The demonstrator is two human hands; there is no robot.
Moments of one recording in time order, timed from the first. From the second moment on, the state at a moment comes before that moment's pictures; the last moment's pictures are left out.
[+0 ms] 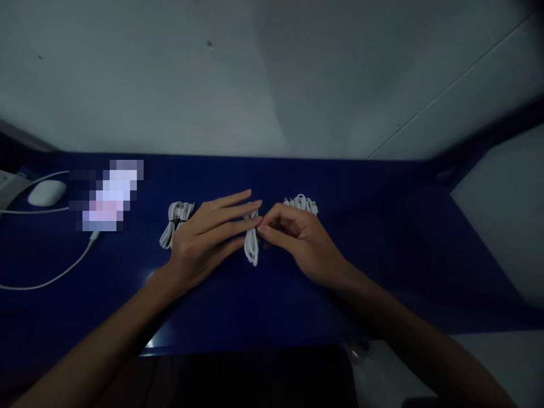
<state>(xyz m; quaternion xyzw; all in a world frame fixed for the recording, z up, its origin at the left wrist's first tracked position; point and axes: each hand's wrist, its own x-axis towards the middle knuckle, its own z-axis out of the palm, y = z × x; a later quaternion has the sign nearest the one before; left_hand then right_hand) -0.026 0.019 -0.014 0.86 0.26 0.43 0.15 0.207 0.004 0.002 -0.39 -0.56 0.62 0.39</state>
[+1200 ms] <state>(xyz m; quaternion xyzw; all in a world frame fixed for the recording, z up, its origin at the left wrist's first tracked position) -0.020 0.010 -0.017 0.74 0.40 0.44 0.32 0.199 -0.006 -0.005 -0.39 -0.78 0.18 0.45</state>
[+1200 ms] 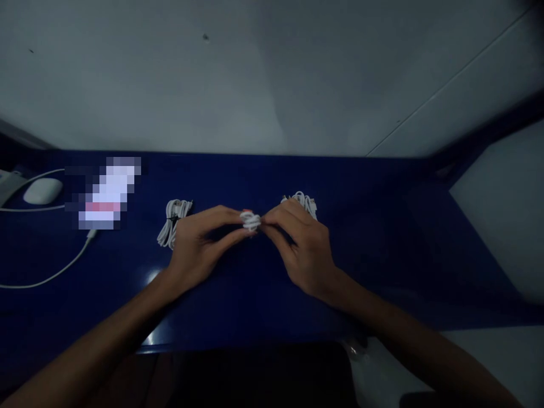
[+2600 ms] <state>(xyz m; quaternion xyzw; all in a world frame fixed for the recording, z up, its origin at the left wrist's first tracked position) -0.008 -0.001 -0.002 0.58 0.43 0.46 0.51 0.201 -0.011 0.015 -0.44 -0.53 0.59 0.42</state>
